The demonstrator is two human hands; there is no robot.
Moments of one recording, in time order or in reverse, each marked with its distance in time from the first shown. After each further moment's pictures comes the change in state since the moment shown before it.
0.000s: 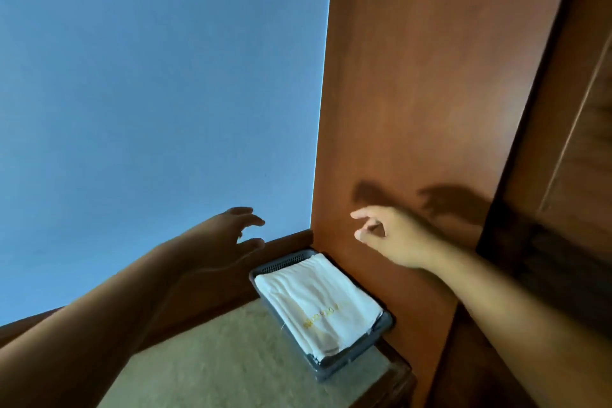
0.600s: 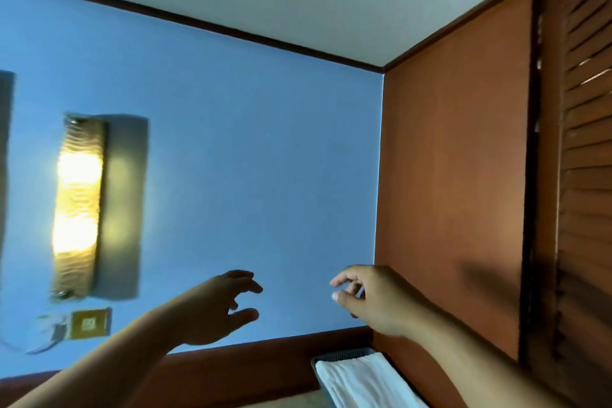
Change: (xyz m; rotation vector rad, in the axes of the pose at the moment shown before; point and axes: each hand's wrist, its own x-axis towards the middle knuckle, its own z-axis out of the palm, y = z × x) left_hand -0.260 0.103 -0.119 0.086 0.248 -0.140; right_hand -0.146 -0.162 -0.080 0.013 0.013 -0.412
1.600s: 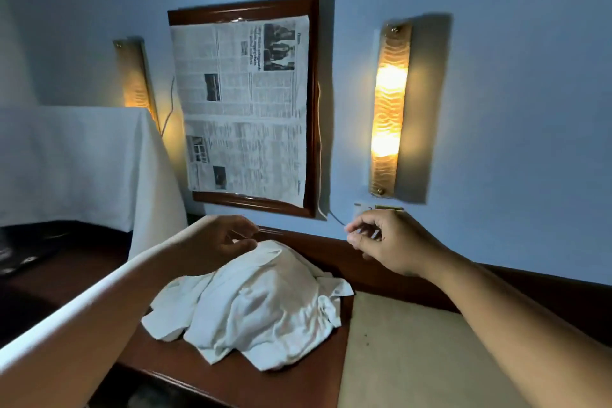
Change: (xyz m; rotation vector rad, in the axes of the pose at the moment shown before) left_hand -0.472 -0.355 -0.204 -0.011 0.182 -0.648; right_hand 0.083 -0.474 0.343 0.405 -0.307 -0.418
